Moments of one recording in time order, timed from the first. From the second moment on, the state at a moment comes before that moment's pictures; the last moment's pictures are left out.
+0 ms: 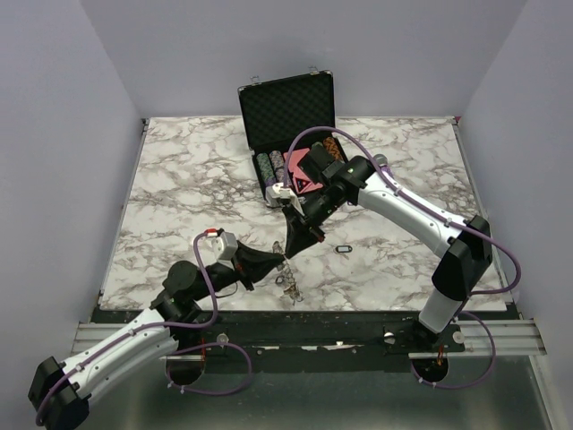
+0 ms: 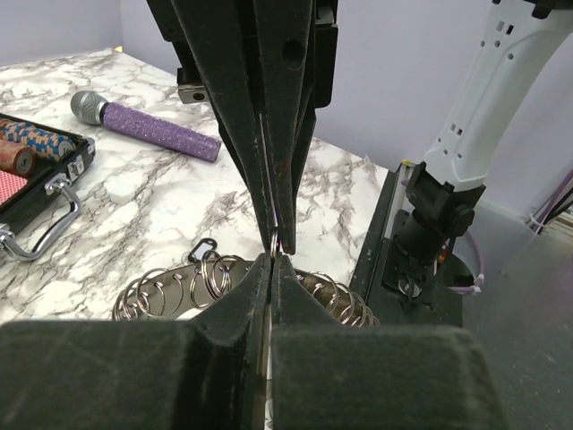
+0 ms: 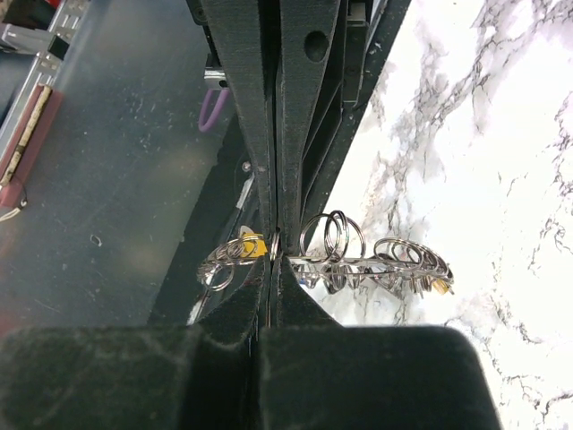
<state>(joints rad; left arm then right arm) -0.80 0.46 0.15 0.54 0.34 -0.36 0.80 1.73 1.63 -1.09 -1.09 -0.79</state>
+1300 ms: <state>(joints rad) -0.80 0.54 0.30 0.28 0.39 -0.23 0.80 1.73 1.63 -1.09 -1.01 -0.77</state>
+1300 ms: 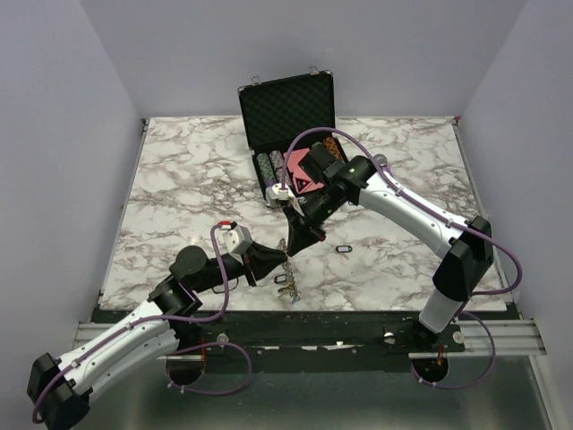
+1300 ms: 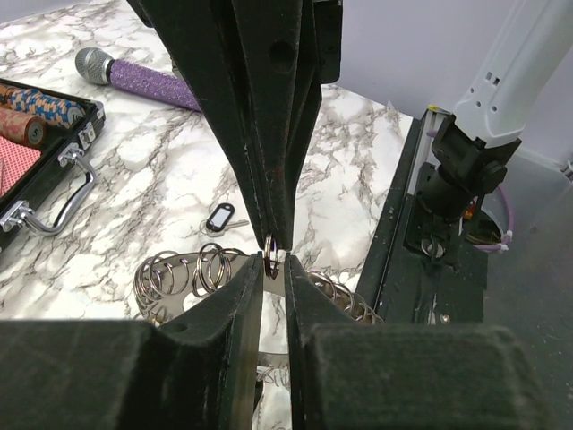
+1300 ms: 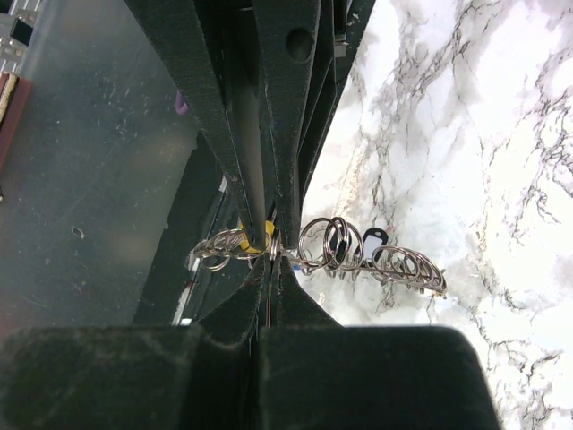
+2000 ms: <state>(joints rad) -0.79 0.57 0.32 0.28 0.40 -0.23 0.80 1.73 1.62 -1.10 -1.01 -0.76</state>
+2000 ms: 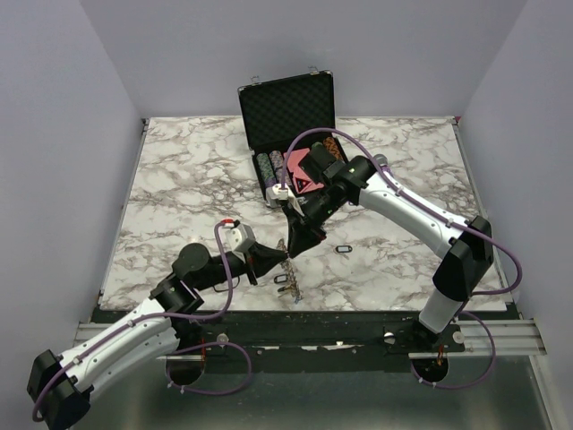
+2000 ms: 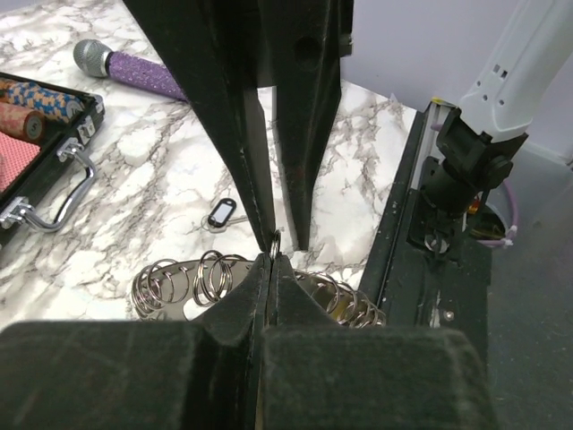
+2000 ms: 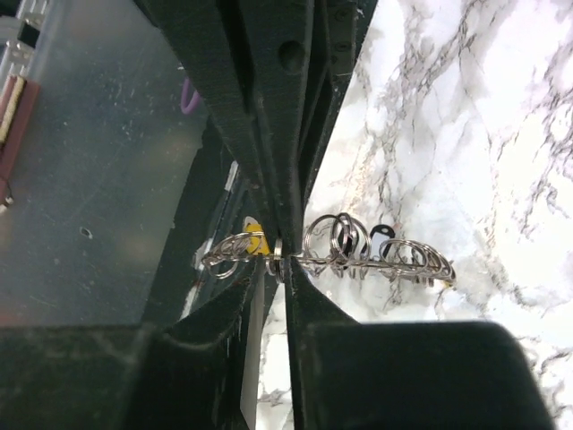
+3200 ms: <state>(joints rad) -0.68 0.57 0.31 0.98 0.85 -0.75 0.42 1.31 1.26 -0.86 -1.20 -0.69</state>
